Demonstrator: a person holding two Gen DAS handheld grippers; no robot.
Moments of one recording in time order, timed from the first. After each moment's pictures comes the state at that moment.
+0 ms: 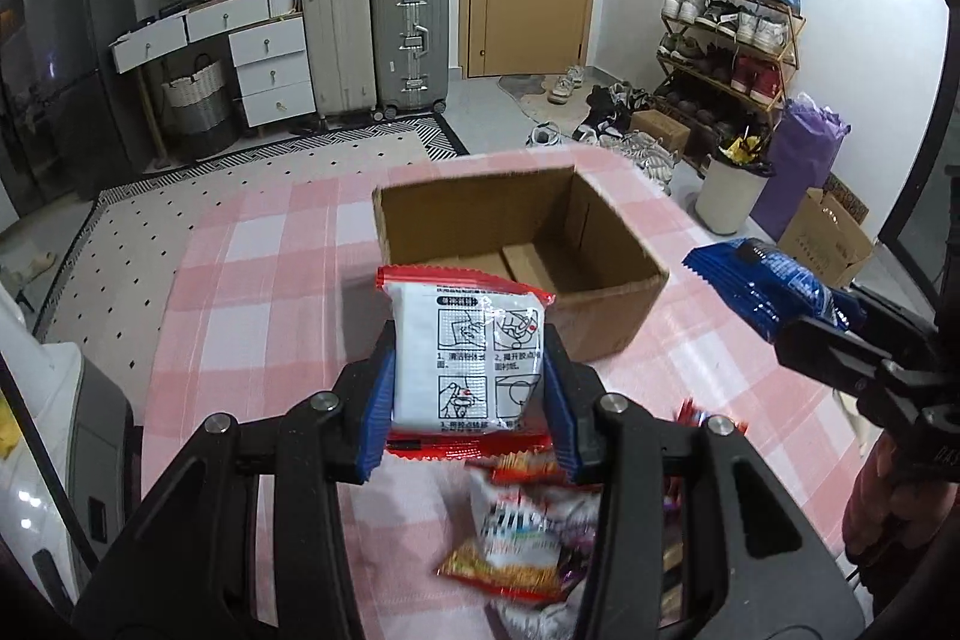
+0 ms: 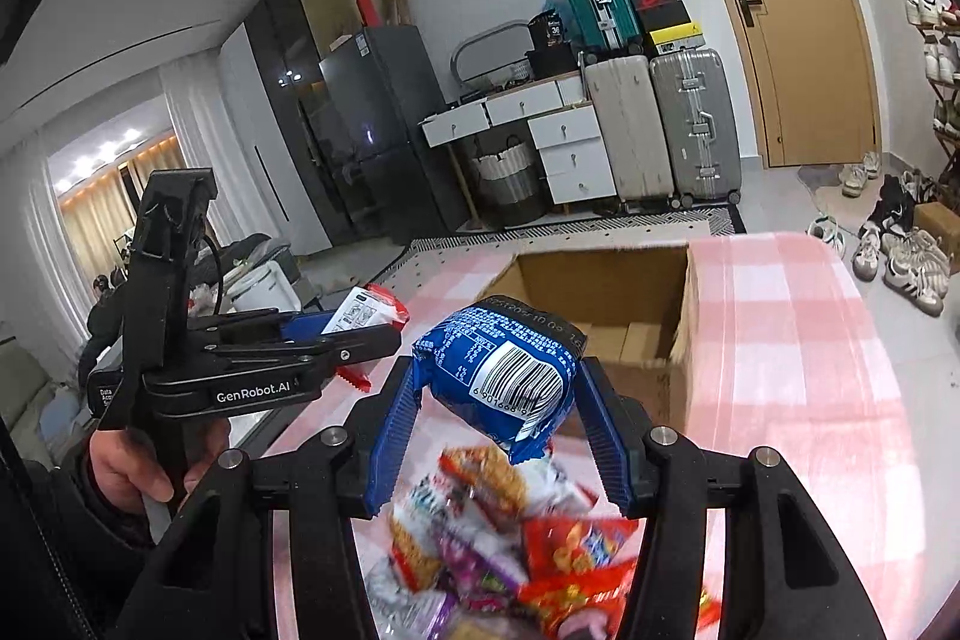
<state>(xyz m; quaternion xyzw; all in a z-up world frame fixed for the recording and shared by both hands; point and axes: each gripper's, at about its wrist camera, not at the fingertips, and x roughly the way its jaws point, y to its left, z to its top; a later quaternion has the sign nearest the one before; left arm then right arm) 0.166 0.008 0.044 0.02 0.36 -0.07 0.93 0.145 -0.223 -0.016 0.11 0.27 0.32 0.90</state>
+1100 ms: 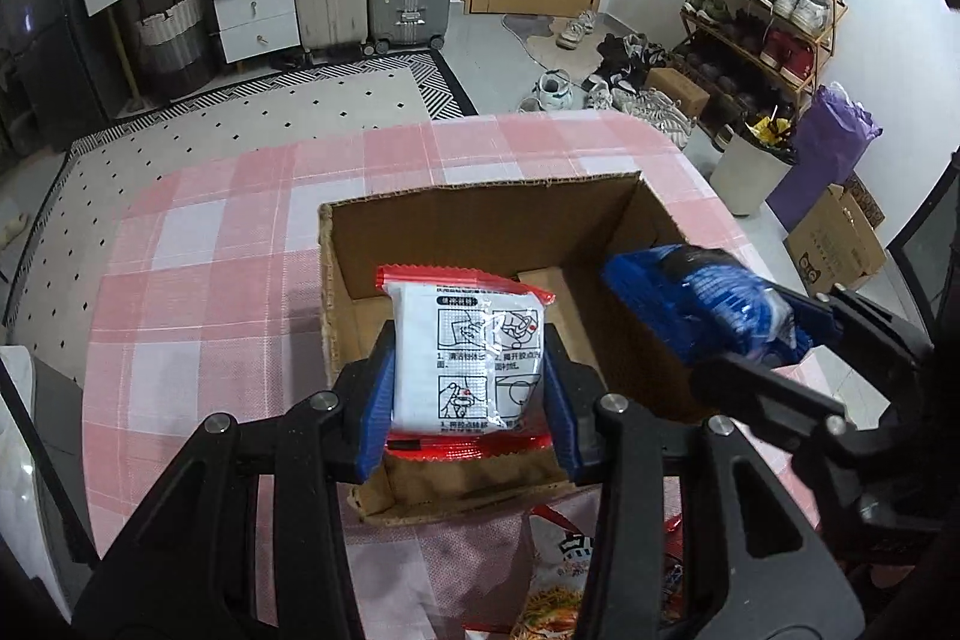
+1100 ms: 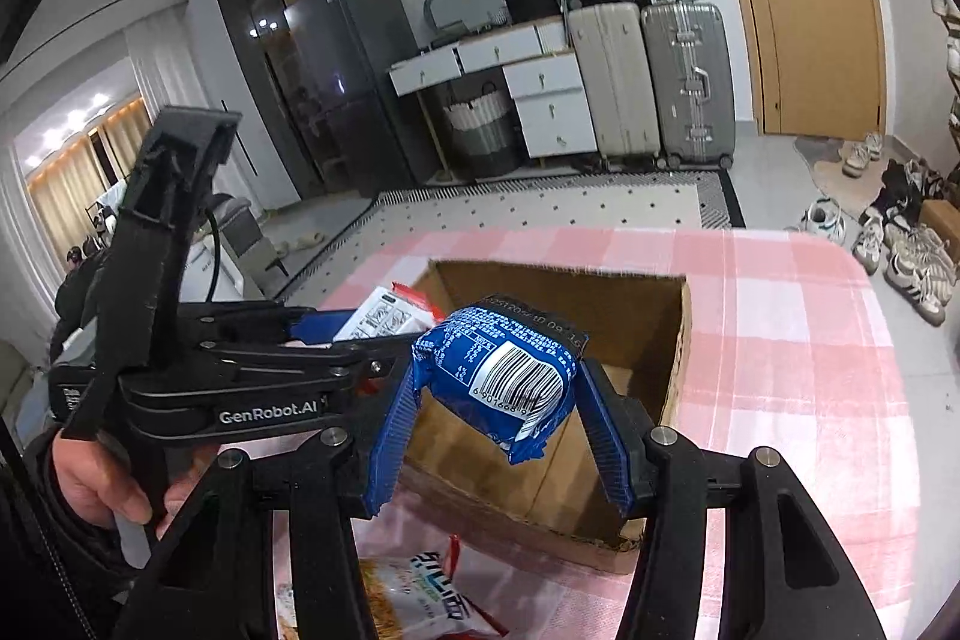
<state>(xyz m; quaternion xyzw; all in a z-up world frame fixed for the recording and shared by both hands) 0.357 -0.004 -0.017 0.00 0.45 -0.07 0.89 0.300 -0.187 -0.043 0.07 0.34 0.30 0.89</state>
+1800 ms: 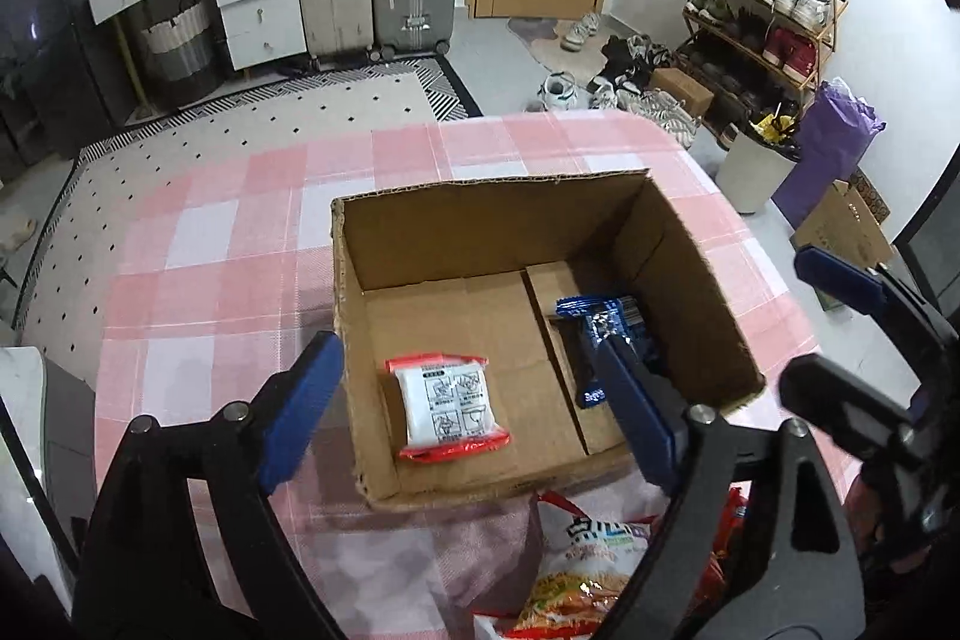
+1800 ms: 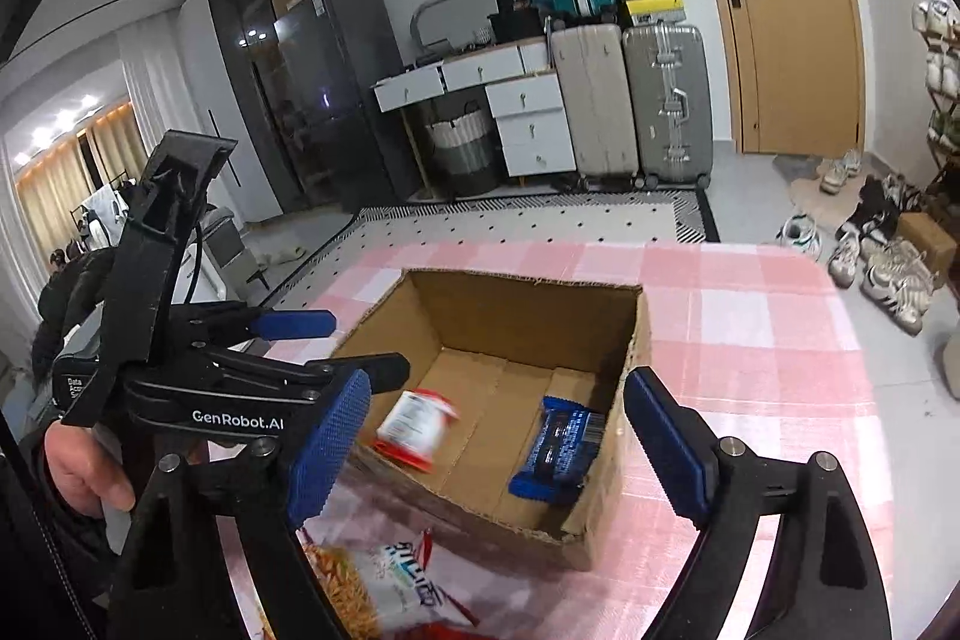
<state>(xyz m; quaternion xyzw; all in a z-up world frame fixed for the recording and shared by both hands) 0.338 -0.010 -0.029 0.01 0.44 -0.06 0.90 0.289 -0.211 -0.044 0.07 0.31 0.28 0.91</state>
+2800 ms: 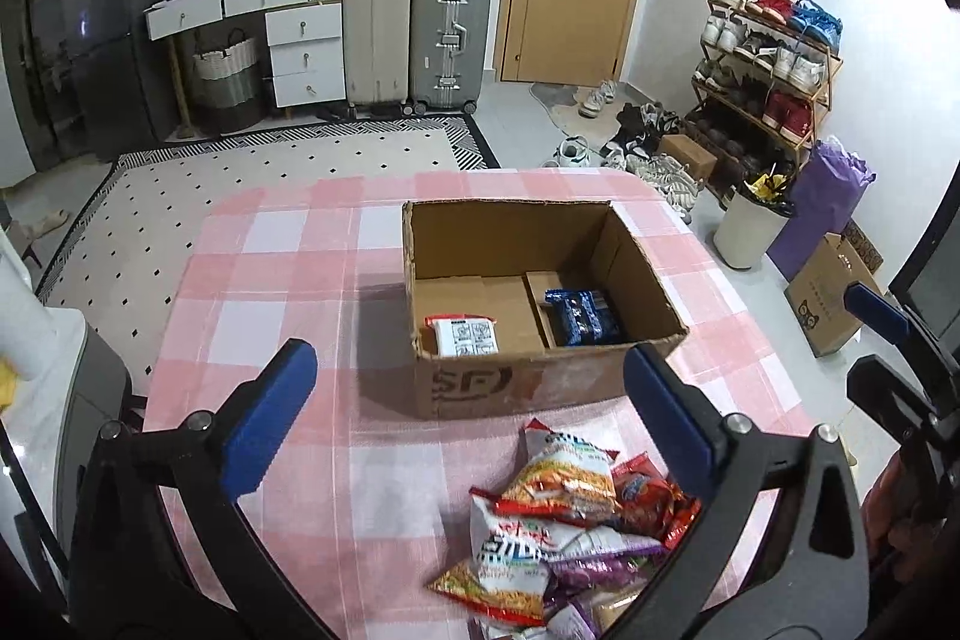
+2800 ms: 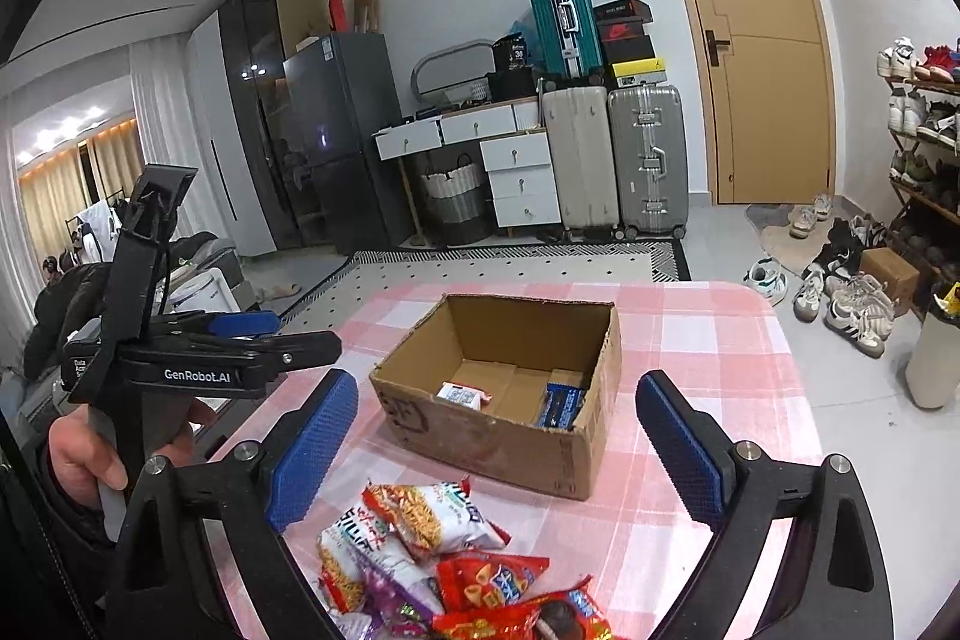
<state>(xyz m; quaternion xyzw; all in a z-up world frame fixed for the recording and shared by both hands) 0.189 0.018 0.050 -0.02 0.36 -0.03 0.93 0.156 -0.248 0.011 0.06 0.24 0.25 0.93</state>
